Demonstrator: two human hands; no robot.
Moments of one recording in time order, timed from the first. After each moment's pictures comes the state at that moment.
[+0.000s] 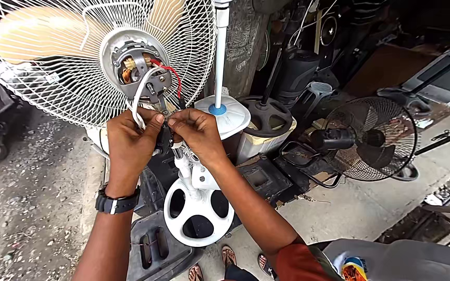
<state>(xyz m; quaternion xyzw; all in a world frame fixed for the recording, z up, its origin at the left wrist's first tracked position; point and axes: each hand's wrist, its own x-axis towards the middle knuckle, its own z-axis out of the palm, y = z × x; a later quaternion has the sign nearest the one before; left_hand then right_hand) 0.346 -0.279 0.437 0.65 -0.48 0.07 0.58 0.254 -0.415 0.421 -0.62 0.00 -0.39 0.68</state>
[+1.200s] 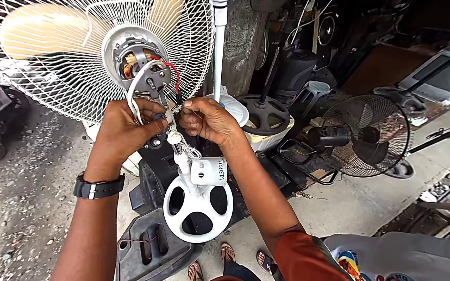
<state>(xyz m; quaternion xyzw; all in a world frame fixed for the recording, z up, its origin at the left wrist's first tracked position) 0.372 -0.277 0.467 0.66 -0.54 -0.05 0.51 0.254 -0.474 0.430 -0.50 -0.12 -0.11 0.85</state>
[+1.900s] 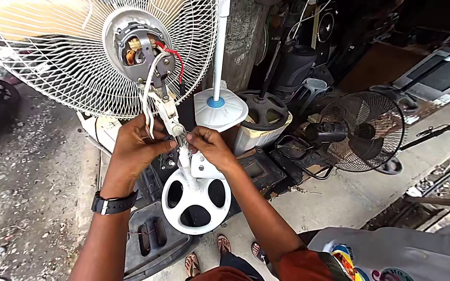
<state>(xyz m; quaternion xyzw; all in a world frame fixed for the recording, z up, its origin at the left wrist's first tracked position) 0.335 -0.244 0.414 0.67 -0.45 -0.14 0.58 0.212 -0.423 0.353 -0.72 0.04 -0.26 0.64</state>
